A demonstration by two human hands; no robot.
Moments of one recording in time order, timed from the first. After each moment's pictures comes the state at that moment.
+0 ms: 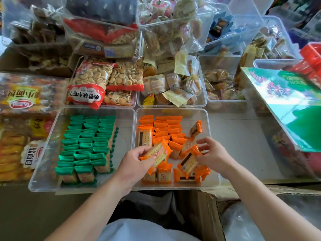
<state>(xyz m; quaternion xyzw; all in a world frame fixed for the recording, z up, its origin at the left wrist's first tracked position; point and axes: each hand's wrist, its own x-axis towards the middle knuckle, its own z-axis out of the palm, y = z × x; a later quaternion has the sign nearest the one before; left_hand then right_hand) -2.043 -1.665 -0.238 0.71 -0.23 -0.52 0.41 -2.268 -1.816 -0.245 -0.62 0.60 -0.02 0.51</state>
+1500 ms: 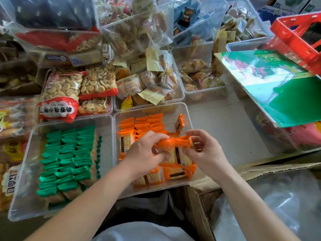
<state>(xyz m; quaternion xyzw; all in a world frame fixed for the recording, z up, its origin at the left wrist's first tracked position) -2.076 -1.735 -0.243 0.66 -0.62 -0.34 0.25 -2.297 -1.784 -0.227 -0.59 0.56 -0.25 0.53</state>
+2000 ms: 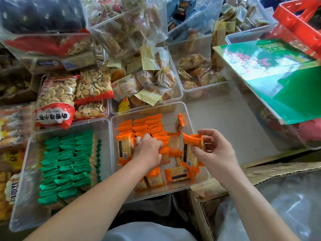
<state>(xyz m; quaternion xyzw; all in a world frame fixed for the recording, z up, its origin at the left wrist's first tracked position) -2.090 -1.781 -0.296 0.71 -0.68 -0.17 -0.09 -2.315 -1.789 -0.228 -0.51 0.60 -0.30 0.53</state>
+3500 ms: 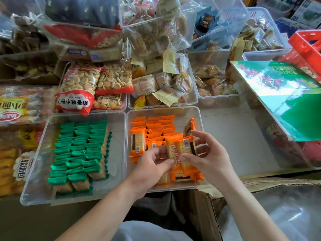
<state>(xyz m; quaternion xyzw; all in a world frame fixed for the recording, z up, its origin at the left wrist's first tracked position) -2.090 -1.689 -0.221 0.61 -0.28 -0.60 0.42 -2.272 -1.768 -0.207 -0.60 0.53 -0.26 0.54</state>
